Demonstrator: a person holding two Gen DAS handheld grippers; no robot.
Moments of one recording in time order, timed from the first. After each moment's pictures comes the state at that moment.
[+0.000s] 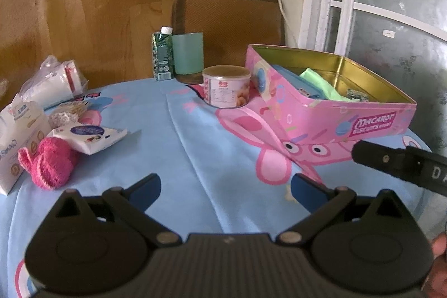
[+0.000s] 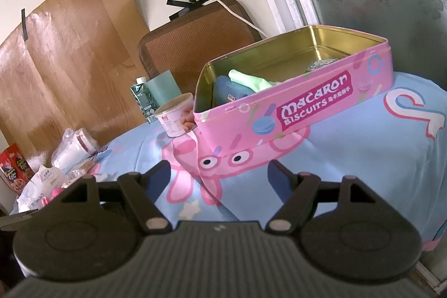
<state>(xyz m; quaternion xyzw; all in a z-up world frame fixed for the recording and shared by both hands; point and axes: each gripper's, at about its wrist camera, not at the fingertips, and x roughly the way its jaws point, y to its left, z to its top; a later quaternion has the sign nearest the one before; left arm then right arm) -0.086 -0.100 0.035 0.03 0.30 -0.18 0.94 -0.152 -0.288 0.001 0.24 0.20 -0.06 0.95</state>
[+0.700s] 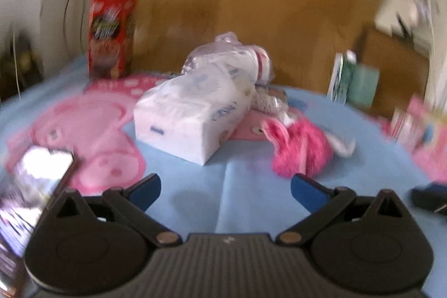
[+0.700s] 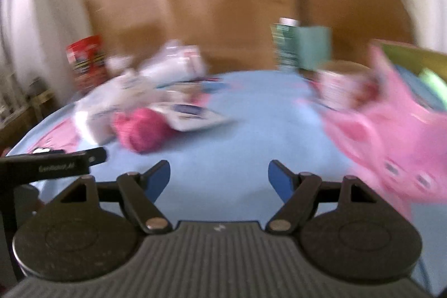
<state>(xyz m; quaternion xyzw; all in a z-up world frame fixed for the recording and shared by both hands) -0.075 0.111 -0.002 -0.12 0.26 0.04 0.96 -0.062 -0.144 -0.003 0.06 0.26 0.20 0.94</state>
